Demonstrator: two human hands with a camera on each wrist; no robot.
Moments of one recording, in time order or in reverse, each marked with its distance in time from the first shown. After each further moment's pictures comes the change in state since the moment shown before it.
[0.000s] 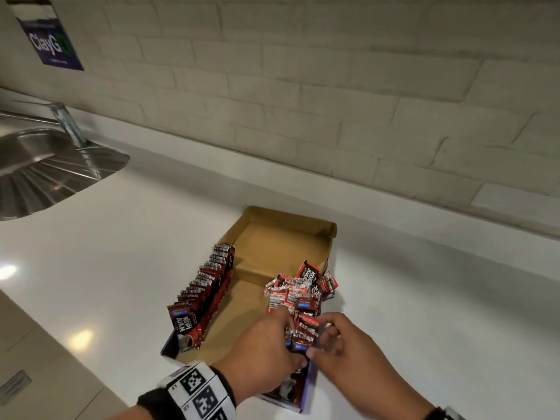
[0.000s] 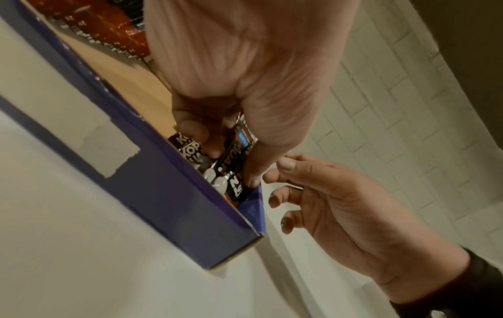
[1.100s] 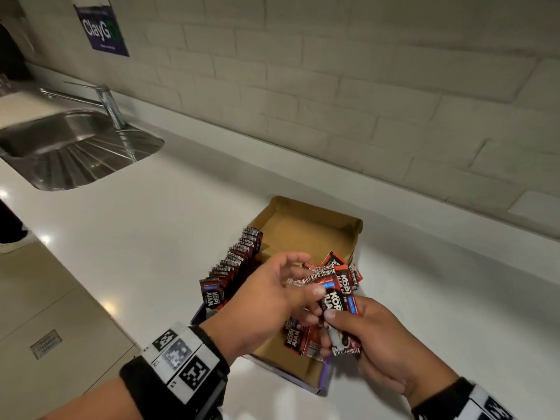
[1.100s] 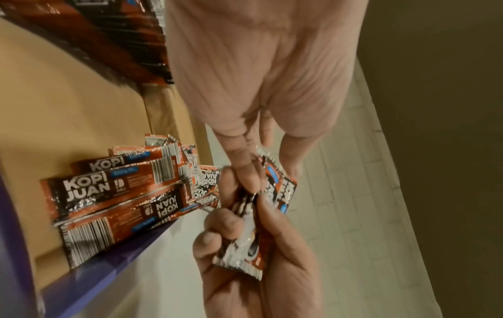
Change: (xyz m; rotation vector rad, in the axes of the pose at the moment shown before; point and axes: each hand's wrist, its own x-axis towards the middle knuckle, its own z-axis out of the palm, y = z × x) left_hand -0.031 0.020 -0.057 -1.054 0.061 0.088; right_hand -0.005 -0.048 -0.010 0.851 -0.289 0.069
